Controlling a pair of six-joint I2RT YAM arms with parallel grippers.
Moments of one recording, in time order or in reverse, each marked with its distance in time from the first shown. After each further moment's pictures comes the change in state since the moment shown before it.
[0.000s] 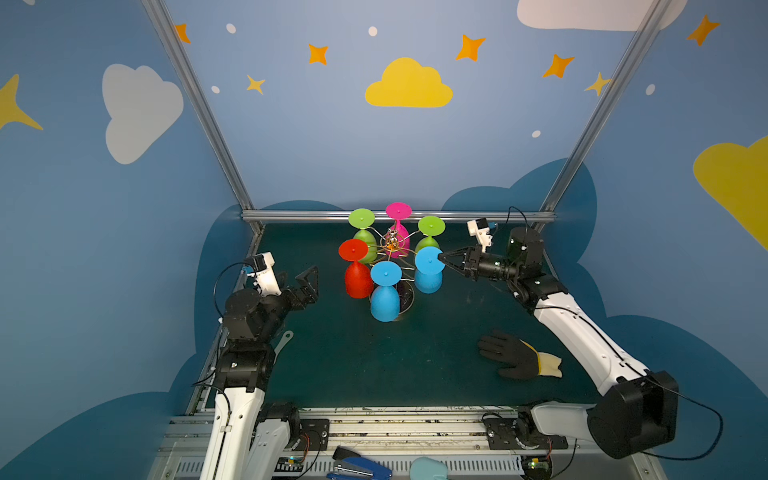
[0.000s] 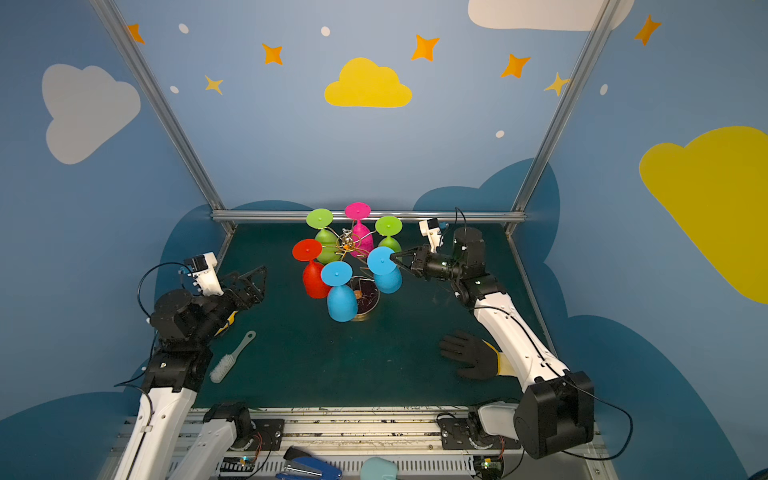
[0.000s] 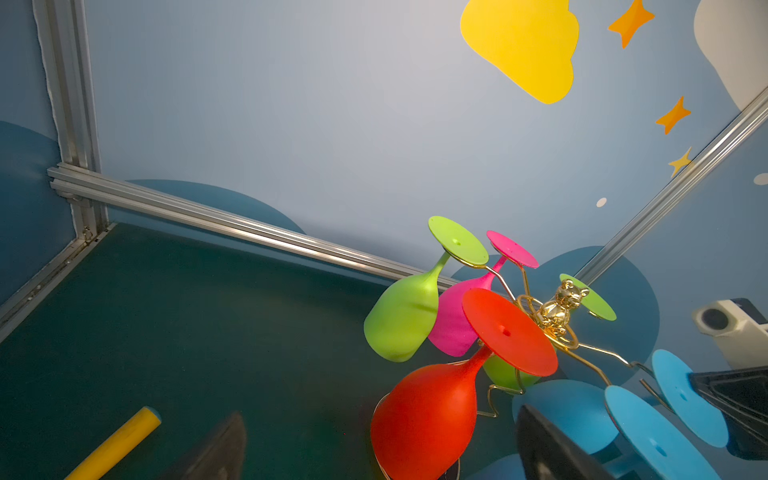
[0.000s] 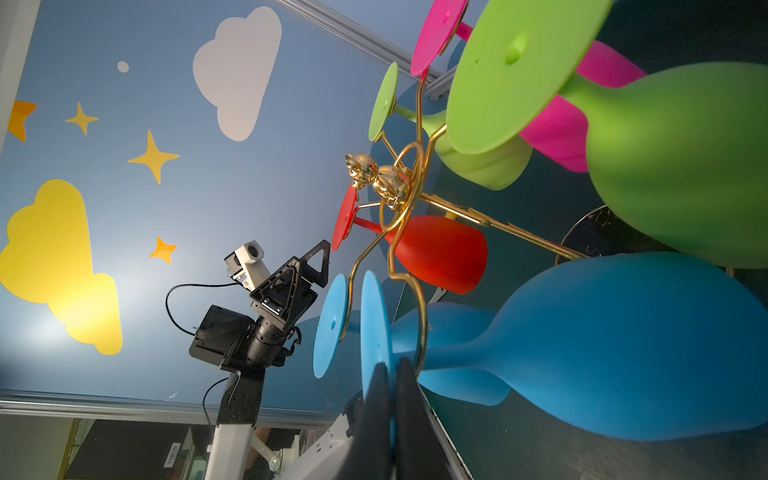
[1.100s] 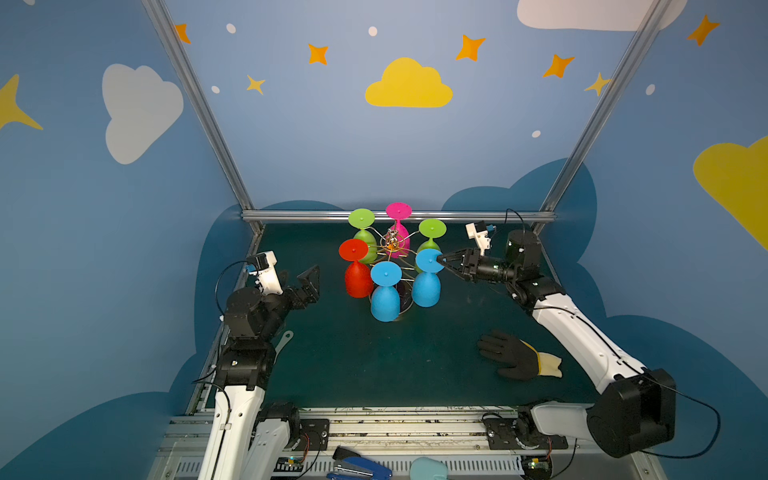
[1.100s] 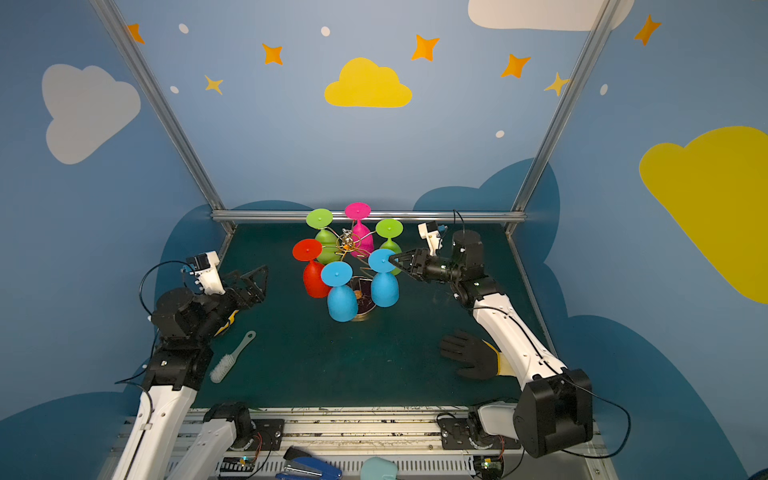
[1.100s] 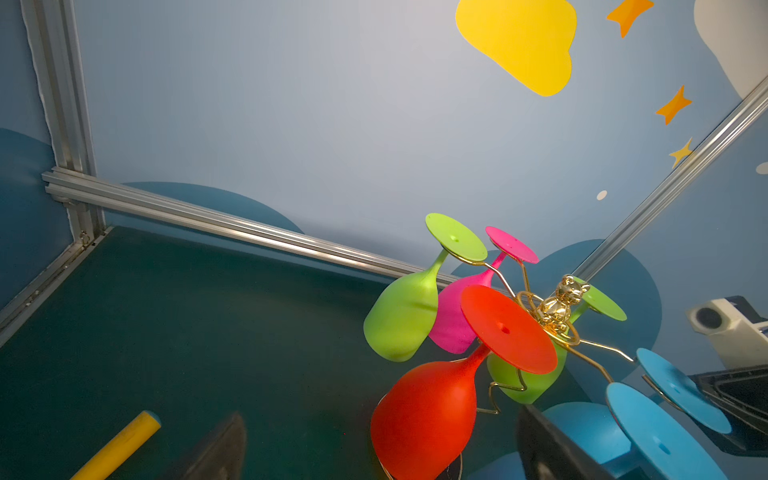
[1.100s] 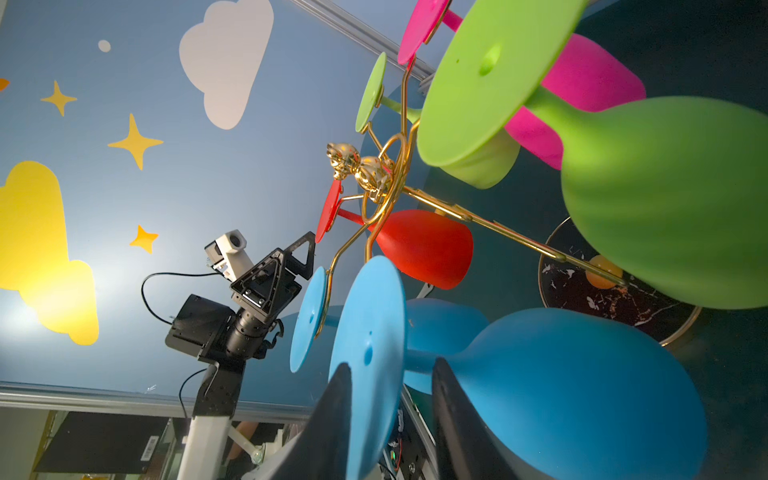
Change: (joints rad) left arm -0.011 0.013 0.005 0.000 -0.004 0.016; right arm -0.001 0.010 -0.029 0.008 -0.002 -0.067
